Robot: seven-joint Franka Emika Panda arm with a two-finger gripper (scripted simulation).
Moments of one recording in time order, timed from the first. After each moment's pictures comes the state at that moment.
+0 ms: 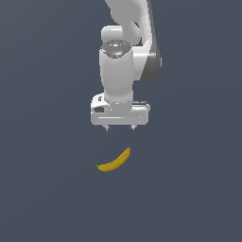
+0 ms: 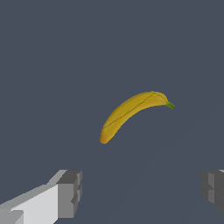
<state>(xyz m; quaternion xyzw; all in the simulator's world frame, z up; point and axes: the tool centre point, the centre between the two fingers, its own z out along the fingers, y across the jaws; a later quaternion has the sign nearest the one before) 0.024 -0.003 0.209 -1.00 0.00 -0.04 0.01</state>
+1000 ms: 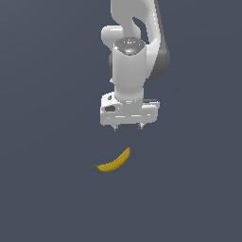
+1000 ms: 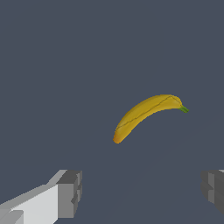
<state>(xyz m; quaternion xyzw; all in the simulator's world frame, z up) 0.023 0.028 0.214 -1.00 -0.03 -0.04 0.01</state>
